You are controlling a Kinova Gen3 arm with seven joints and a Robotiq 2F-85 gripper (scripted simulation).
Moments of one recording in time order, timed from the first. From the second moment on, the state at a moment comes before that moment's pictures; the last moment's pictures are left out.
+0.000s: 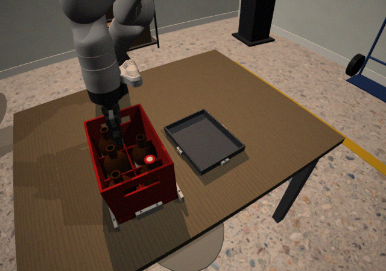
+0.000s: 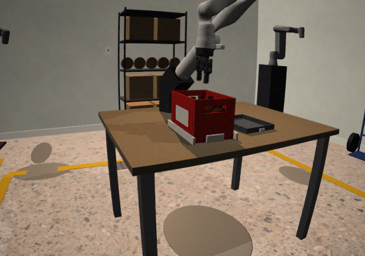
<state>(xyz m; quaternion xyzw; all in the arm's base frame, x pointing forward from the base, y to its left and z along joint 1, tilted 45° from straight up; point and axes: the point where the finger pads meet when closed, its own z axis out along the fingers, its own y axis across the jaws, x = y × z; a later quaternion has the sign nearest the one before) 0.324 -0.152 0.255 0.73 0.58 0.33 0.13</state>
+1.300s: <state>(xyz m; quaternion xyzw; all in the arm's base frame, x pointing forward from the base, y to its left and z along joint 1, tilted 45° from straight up) 0.313 -0.197 0.224 0.69 0.62 0.35 0.14</state>
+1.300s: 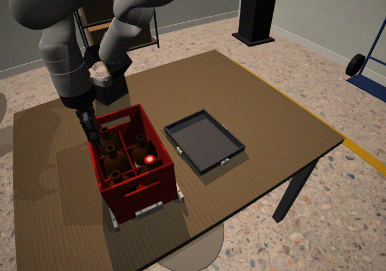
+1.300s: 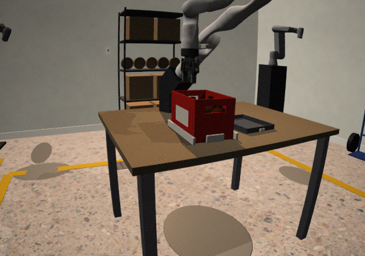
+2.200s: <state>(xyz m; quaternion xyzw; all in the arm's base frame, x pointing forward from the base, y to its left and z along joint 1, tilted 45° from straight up) 0.313 -0.202 0.223 0.69 0.62 0.35 0.14</state>
